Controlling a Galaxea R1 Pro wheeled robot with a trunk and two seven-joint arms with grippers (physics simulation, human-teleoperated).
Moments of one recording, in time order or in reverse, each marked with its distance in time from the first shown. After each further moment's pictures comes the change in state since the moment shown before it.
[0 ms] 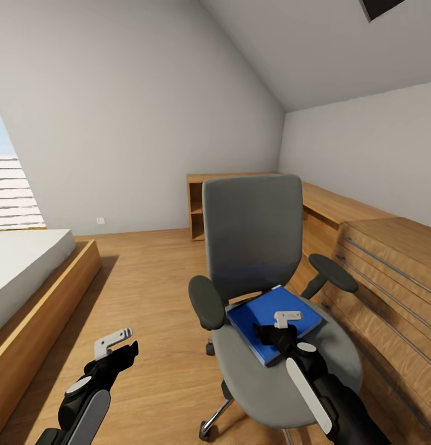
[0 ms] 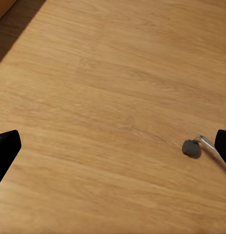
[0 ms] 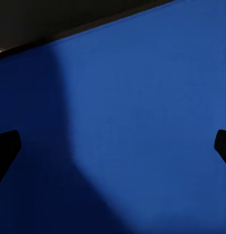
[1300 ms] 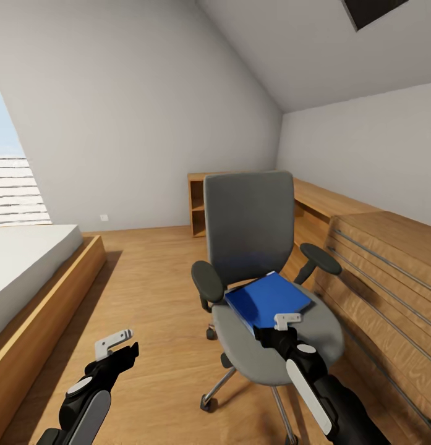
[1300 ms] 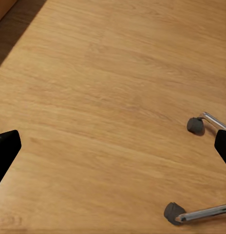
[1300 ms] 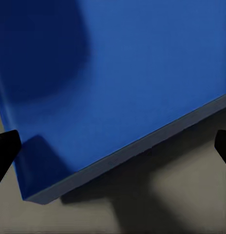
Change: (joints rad) left arm 0.000 0.000 -0.003 0.008 0.001 0.001 0.000; right arm 0.000 0.000 0.000 0.023 -0.007 -0.002 0.001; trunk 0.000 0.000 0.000
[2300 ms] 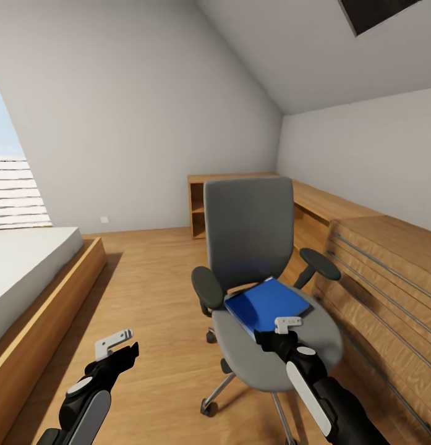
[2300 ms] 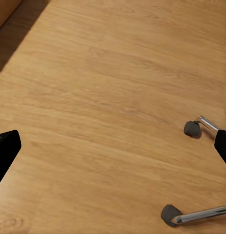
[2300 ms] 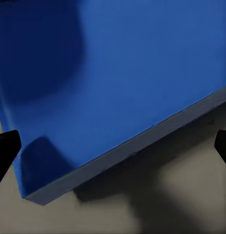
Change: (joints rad) left arm 0.000 0.000 0.000 0.000 -0.001 0.002 0.000; right arm 0.000 0.000 0.000 0.033 -0.004 0.000 0.000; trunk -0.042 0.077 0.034
